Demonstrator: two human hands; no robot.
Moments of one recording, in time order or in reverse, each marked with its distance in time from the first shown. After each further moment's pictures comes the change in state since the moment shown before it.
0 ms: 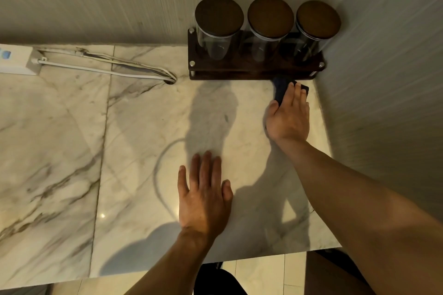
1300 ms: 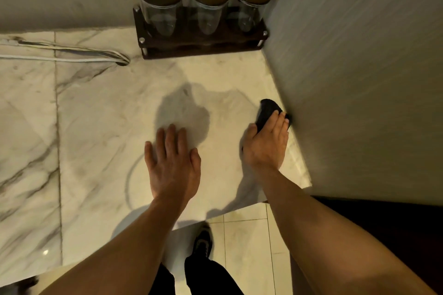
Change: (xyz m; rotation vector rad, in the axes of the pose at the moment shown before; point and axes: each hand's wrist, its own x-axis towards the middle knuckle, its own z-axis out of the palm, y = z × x) left_hand -0.006 -0.002 -0.001 -0.020 -0.018 0.050; right_hand -0.146 0.038 -0.008 0.106 0.100 0.374
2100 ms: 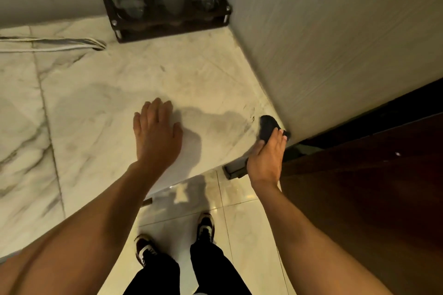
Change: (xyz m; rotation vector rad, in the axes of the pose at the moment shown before) left_hand -0.012 -0.012 -0.016 -0.232 0.067 0.206; right_hand -0.114 0.079 -0.025 0.268 0.066 0.193
